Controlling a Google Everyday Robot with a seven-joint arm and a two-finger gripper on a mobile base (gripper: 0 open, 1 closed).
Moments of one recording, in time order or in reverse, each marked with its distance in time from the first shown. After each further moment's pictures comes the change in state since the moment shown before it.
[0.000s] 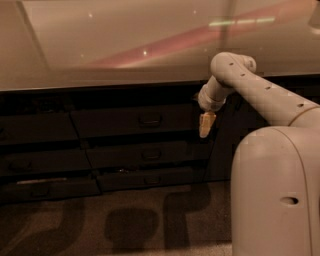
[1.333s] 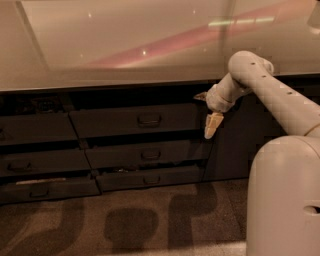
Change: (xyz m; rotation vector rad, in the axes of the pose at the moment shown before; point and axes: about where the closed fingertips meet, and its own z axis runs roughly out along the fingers) arm 0.007 0.017 -0.024 0.002 -0.165 -0.037
